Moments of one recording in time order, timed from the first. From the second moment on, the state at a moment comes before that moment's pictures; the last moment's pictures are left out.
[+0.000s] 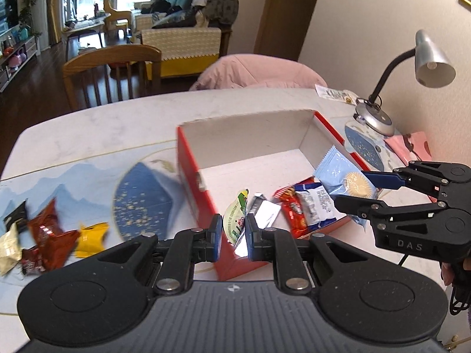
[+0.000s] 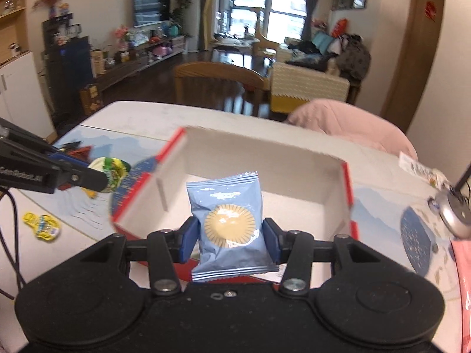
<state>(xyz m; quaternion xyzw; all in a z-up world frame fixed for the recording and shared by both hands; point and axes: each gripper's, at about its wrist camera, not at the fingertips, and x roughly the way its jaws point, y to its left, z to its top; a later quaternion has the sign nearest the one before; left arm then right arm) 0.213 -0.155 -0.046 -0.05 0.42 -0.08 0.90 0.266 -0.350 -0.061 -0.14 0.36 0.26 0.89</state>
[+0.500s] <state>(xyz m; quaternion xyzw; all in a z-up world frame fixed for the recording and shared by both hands) 0.283 -0.211 -0.091 0.00 0.49 -0.09 0.87 0.327 -0.380 -0.107 -0.10 0.44 0.20 0.87</state>
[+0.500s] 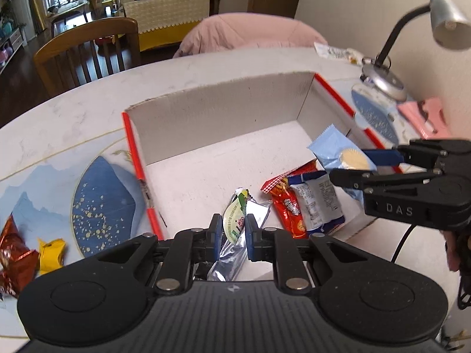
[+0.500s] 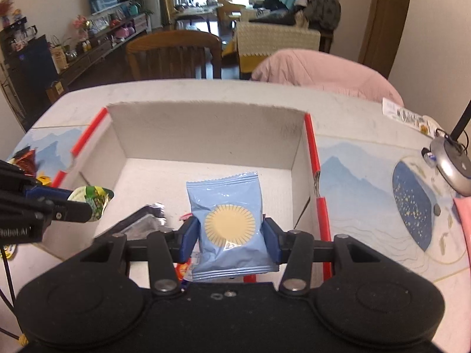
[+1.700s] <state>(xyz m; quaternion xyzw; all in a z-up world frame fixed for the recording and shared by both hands) 0.284 -0.215 -0.113 -0.01 0.54 -0.11 0.83 0.317 -0.374 -0.106 -0.09 0.45 0.23 0.86</state>
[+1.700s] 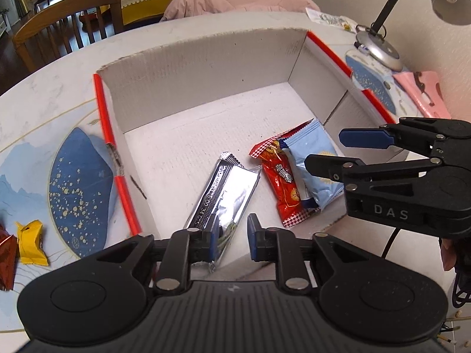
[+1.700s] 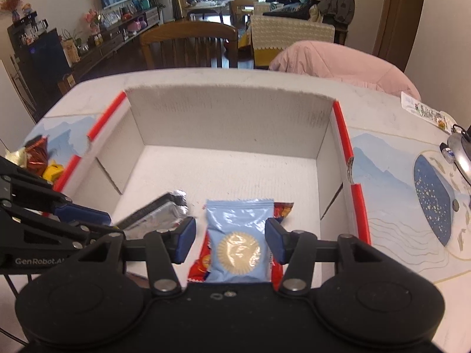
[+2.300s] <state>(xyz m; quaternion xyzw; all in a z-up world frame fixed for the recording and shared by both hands) 0.230 -0.161 -0.051 -0.05 0.46 -0.12 0.88 0.264 -0.344 -0.042 -0.07 0.38 0.27 0.88</state>
